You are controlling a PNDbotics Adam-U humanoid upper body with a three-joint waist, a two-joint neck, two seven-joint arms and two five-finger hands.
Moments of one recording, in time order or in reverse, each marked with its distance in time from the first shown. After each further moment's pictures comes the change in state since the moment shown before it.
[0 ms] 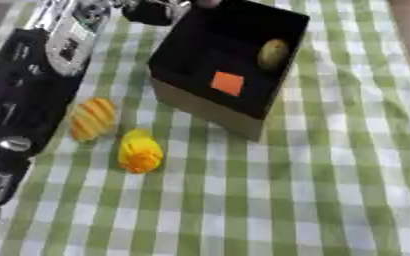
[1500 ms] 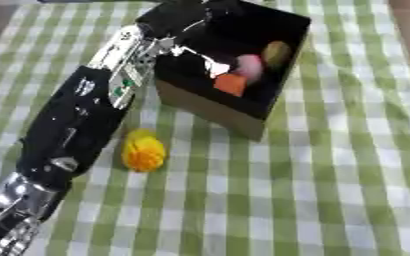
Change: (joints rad) left arm 0.051 -0.079 -0.011 0.151 -0.090 0.063 0.043; right arm 0.011 0.001 0.000 0.000 -0.002 0.006 -0.004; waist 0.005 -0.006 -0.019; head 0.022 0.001
